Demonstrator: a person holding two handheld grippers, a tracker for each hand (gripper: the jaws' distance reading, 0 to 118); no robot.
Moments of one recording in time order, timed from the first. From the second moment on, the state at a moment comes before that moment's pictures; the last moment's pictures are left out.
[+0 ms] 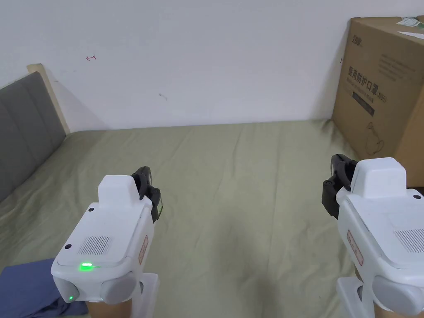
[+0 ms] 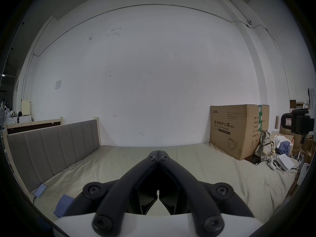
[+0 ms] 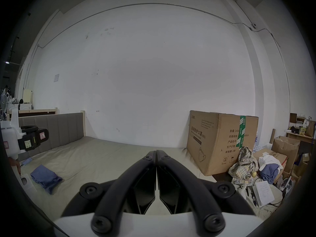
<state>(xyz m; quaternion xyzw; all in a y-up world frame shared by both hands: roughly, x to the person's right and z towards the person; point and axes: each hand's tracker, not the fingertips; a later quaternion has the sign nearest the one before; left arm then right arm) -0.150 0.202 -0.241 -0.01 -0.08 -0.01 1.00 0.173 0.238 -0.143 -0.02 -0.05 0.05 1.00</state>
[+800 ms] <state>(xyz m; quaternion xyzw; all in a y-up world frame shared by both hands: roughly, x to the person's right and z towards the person) -0.154 0.202 -0.235 -0.01 -0.08 -0.02 1.00 0.167 0.240 -0.143 -0.01 -0.05 0.04 1.00</state>
